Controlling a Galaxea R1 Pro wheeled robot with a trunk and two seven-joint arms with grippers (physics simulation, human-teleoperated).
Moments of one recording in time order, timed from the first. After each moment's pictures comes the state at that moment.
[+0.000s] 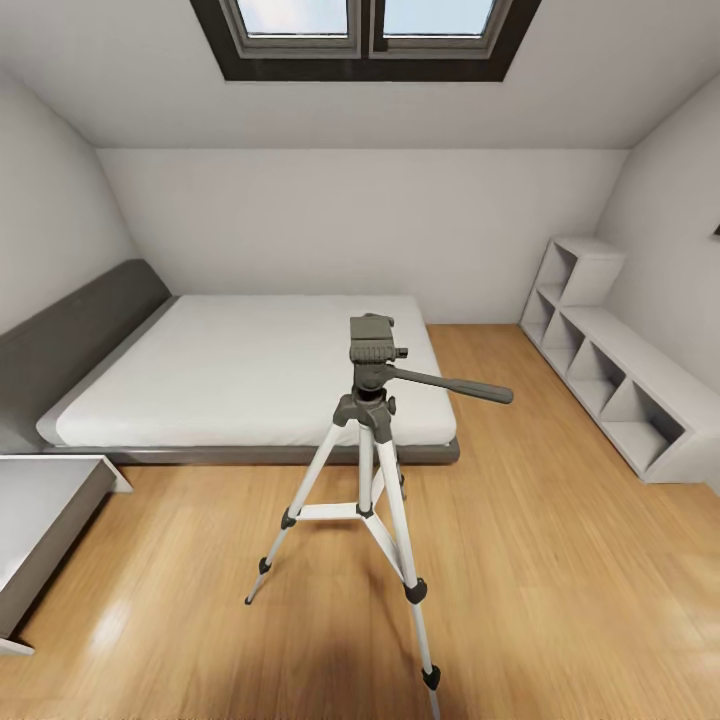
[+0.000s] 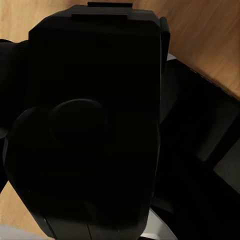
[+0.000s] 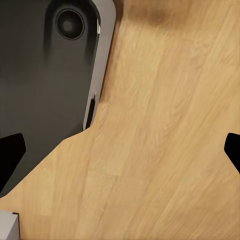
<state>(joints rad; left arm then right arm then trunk) -0.27 0.01 -0.10 0.00 0.64 0.02 -0.02 -0.24 -0.18 -0.25 0.03 0.50 -0.03 0.15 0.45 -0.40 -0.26</state>
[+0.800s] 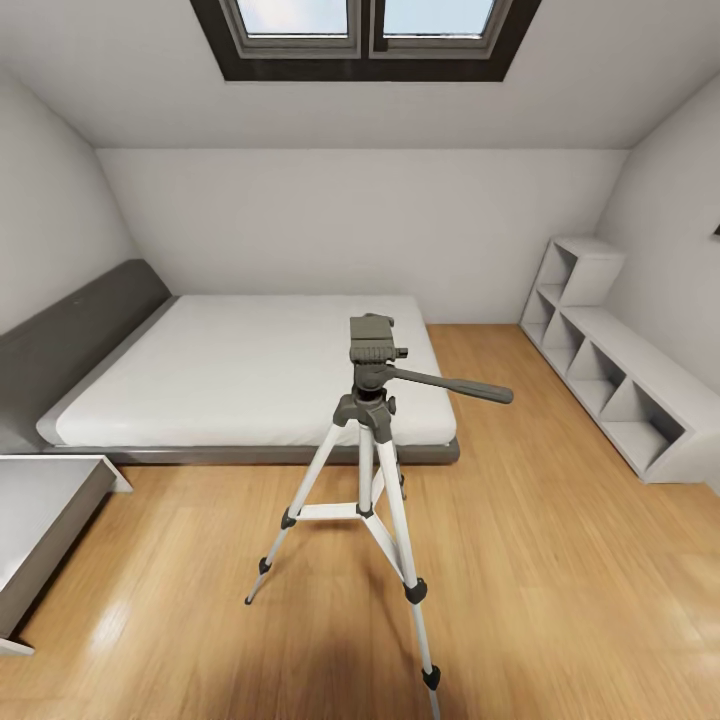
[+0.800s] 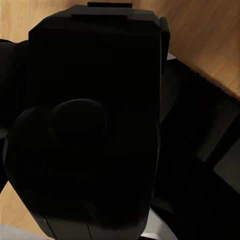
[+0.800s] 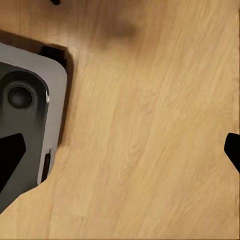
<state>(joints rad) -0.27 0.01 -0.10 0.00 0.64 0.02 -0.02 -0.24 -0.18 -0.25 -0.25 0.50 0.10 0.14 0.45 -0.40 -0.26</state>
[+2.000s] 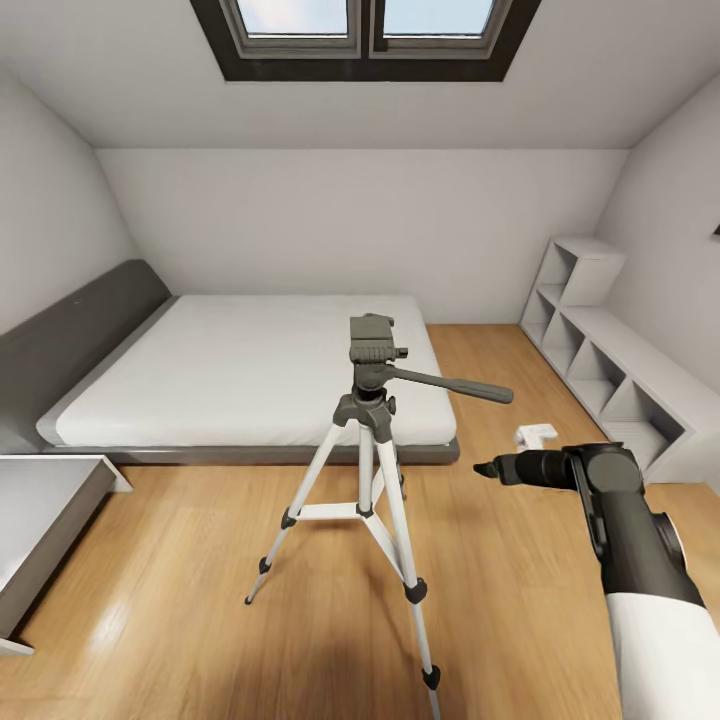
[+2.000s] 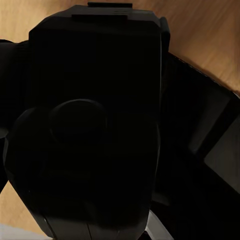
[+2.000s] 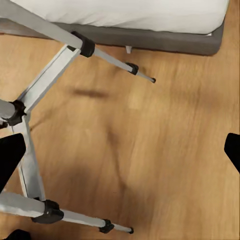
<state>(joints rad) -0.27 -0.02 -0.10 0.00 0.61 0.02 -0.02 -0.68 -0.11 -0.20 -1.37 0.49 1.04 0.85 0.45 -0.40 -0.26</state>
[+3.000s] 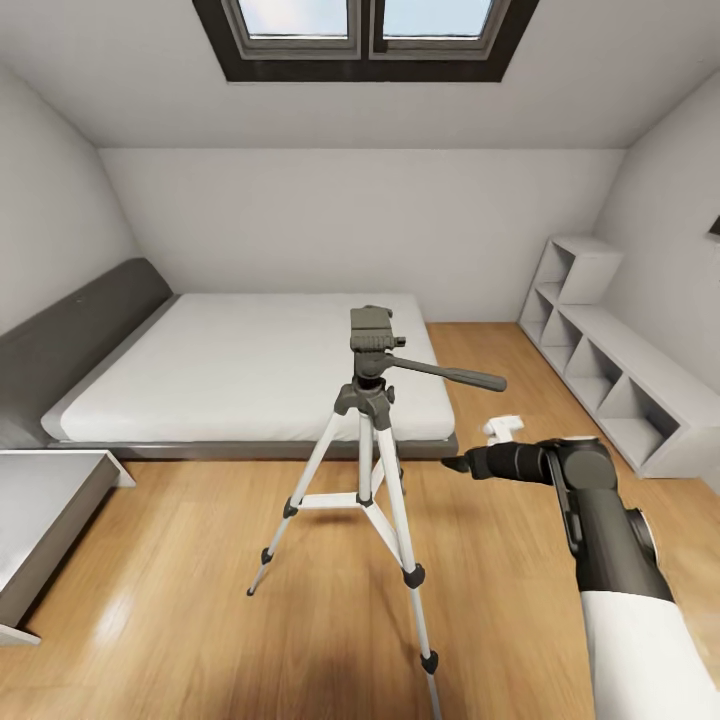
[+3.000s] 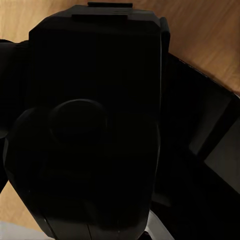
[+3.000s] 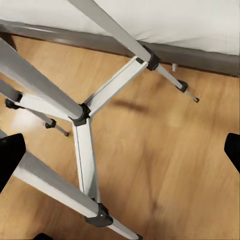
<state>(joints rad) -0.27 -0.02 -0.10 0.00 0.61 0.02 -0.02 -0.69 -0.04 -0.17 -1.40 0.48 0.98 0.95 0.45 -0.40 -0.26</state>
